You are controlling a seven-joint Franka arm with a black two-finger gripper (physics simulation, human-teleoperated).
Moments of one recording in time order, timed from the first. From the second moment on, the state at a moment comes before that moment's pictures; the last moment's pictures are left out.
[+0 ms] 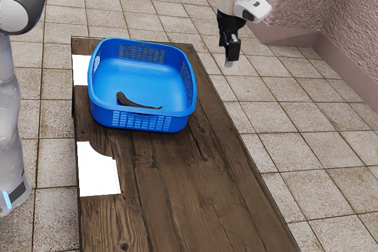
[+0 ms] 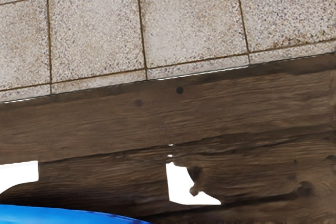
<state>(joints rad) 0.00 -0.03 -0.08 -1.51 0.13 1.67 0.04</state>
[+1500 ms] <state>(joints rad) 0.07 -0.44 0.02 -2.47 0.25 1.89 0.18</state>
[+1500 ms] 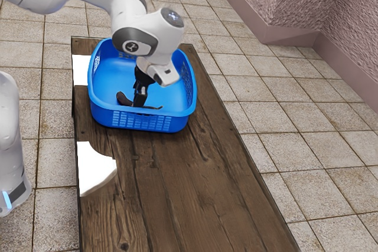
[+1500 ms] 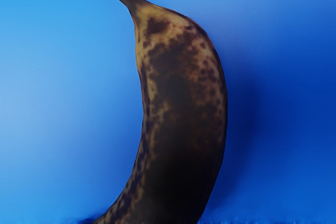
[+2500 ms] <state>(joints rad) 0.07 -0.45 0.07 -2.59 0.25 2.21 0.27</state>
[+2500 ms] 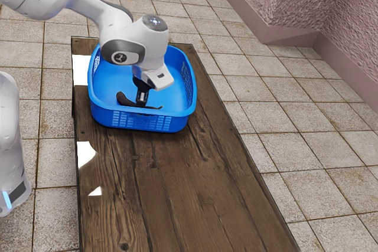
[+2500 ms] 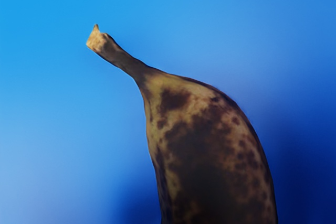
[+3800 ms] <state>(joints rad) 0.07 -0.49 -0.15 -2.17 0.18 1.92 0.20</state>
